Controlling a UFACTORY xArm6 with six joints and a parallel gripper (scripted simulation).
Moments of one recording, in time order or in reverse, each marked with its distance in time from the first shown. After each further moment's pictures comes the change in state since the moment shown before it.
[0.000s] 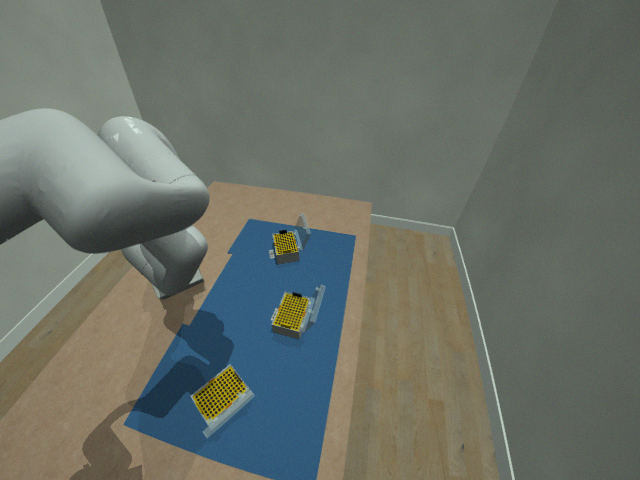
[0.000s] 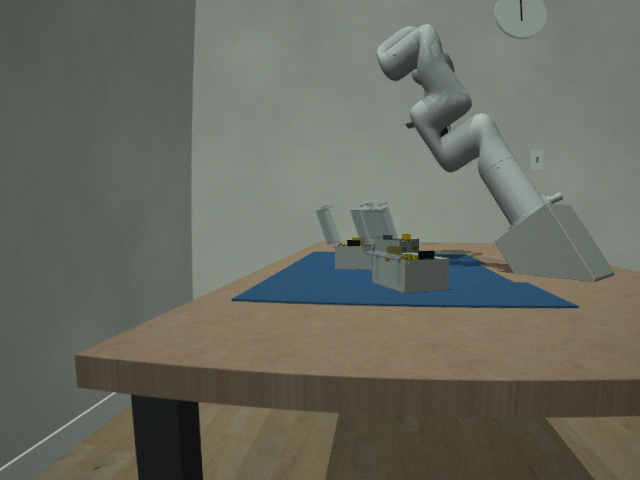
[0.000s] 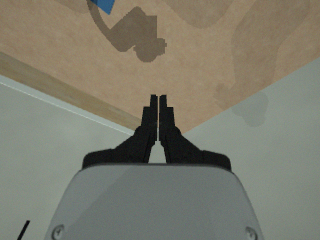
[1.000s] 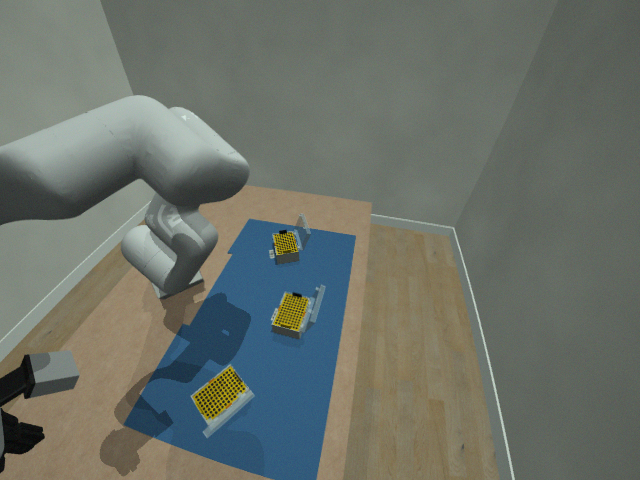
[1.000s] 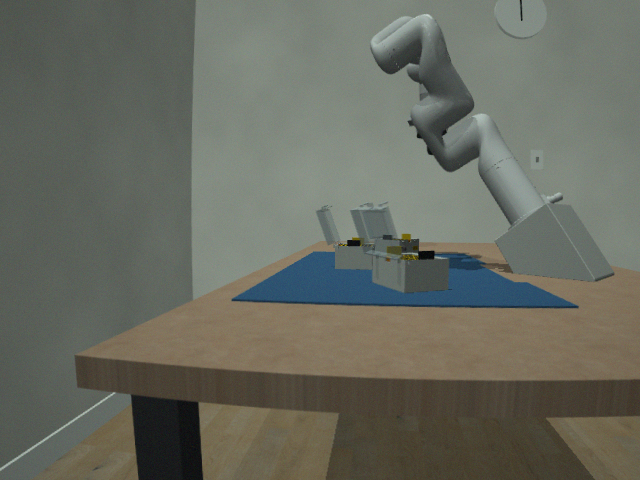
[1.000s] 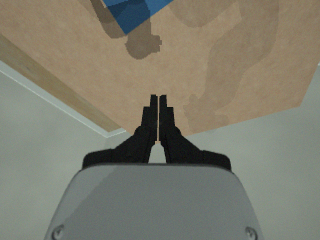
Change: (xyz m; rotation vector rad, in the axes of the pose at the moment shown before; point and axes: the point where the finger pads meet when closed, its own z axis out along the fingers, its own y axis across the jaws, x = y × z) arm 0.081 -0.058 0.016 -0.005 0.009 -0.386
